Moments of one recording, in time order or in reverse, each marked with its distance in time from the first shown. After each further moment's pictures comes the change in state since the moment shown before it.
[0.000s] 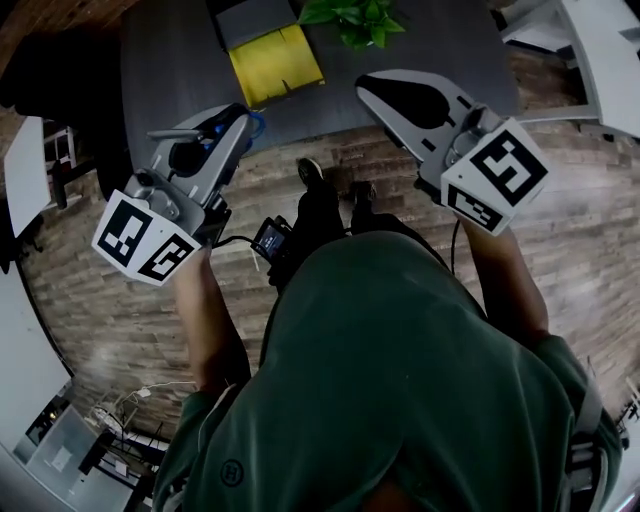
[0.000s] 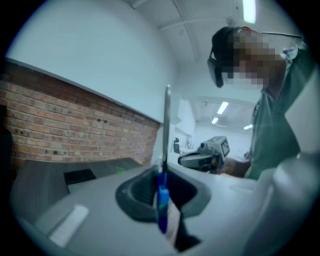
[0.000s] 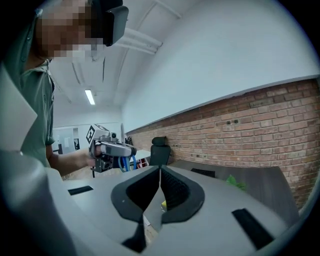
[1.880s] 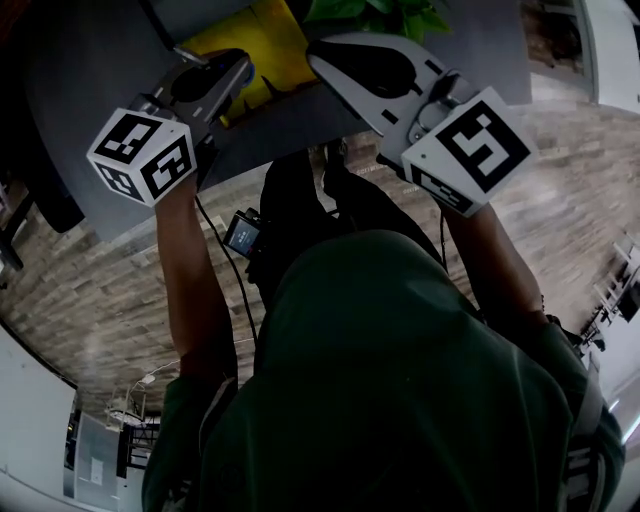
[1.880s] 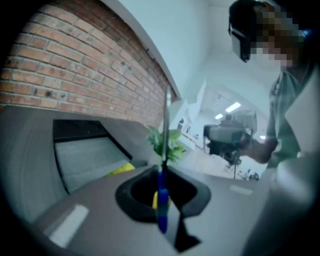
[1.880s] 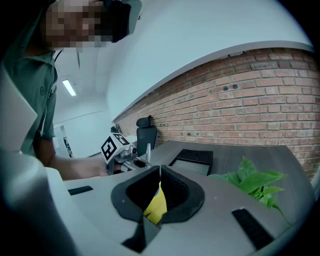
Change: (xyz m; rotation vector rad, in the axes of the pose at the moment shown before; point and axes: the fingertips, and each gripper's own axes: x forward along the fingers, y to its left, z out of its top) left arm 0.131 0.194 -0.167 -0.255 0.278 -0.115; right arm 0.155 -0.101 -0.081 0.114 0.203 -0.074
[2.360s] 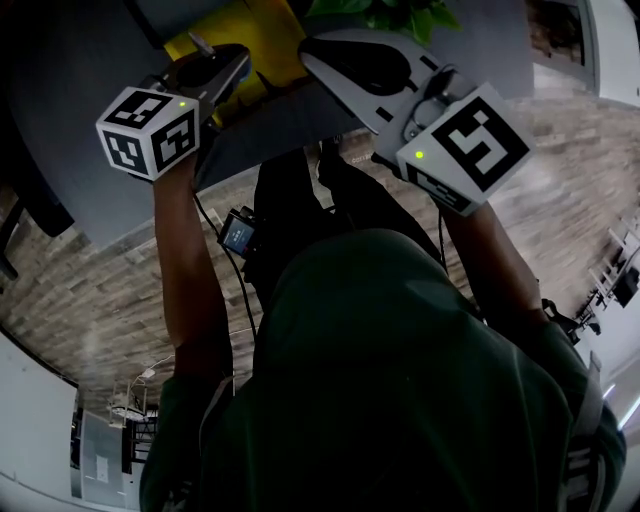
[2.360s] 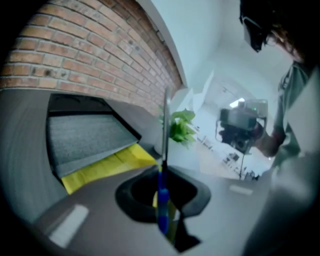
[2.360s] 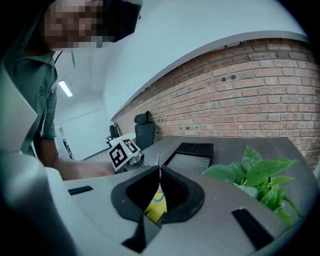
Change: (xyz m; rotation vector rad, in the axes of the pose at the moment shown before) left arm 0.035 0.028 -0.045 -0.054 0.139 -0.010; right arm 0.012 -0.008 -0.018 0.037 0.045 -0.001
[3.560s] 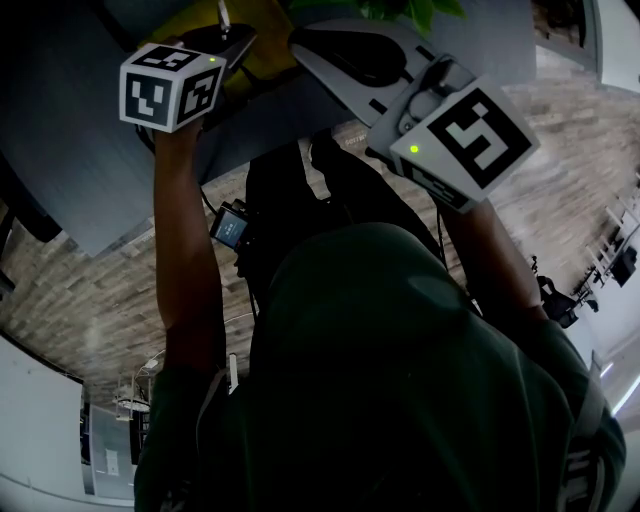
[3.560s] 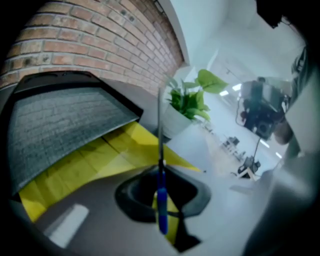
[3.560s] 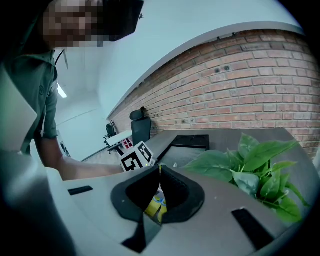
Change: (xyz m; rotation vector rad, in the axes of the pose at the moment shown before) left arm 0.067 0.017 -0.035 0.048 0.217 -0.004; right arm 0.005 -0.013 -0.021 0.055 0.042 -0.022
